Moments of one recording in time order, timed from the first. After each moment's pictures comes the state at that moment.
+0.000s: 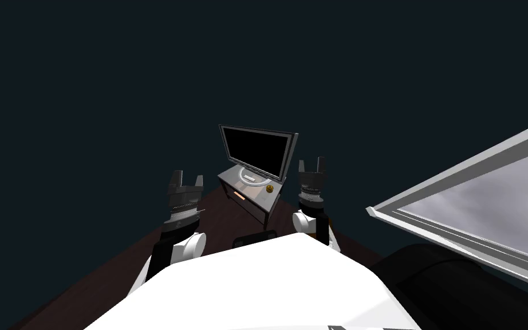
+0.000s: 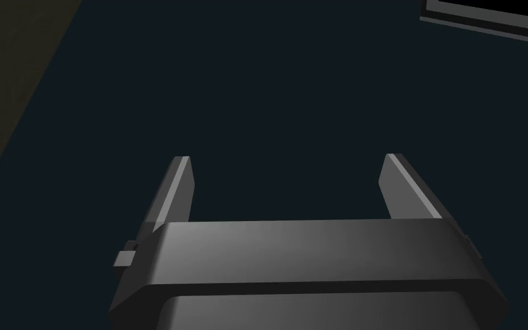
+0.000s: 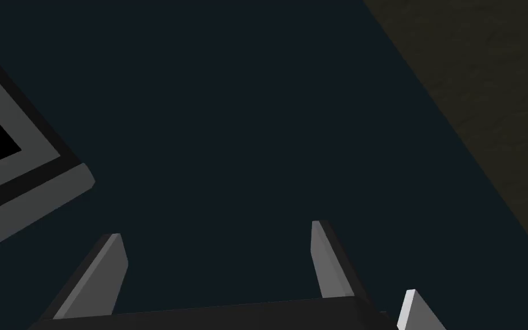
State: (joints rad) left arm 0.49 0.03 -0.06 -2.23 0.03 -0.46 0.08; right arm 0.49 0.01 0.04 -2.35 -0.07 -0.60 -0.11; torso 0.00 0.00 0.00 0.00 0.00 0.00
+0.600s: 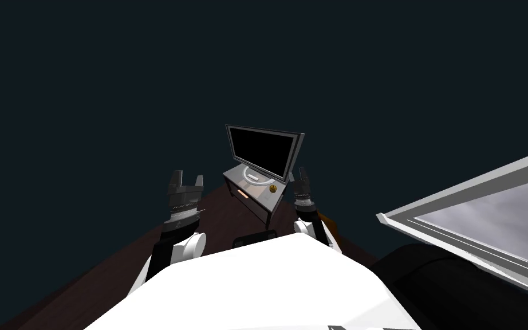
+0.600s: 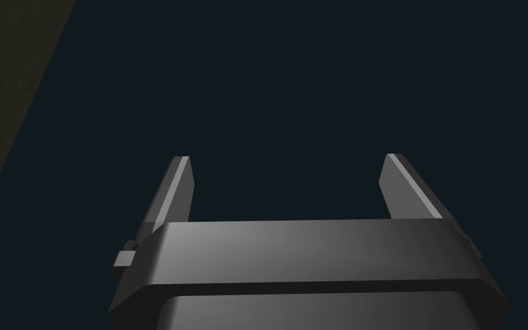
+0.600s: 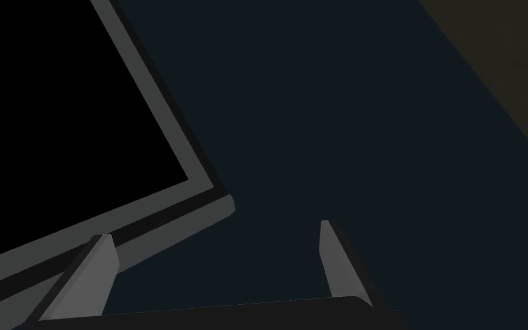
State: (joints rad) left arm 0.49 0.03 -0.06 -2.23 0.03 -0.46 0.08; right arm 0.55 -0.15 0.10 -2.21 -0.08 -0.57 -0.06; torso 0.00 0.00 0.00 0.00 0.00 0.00
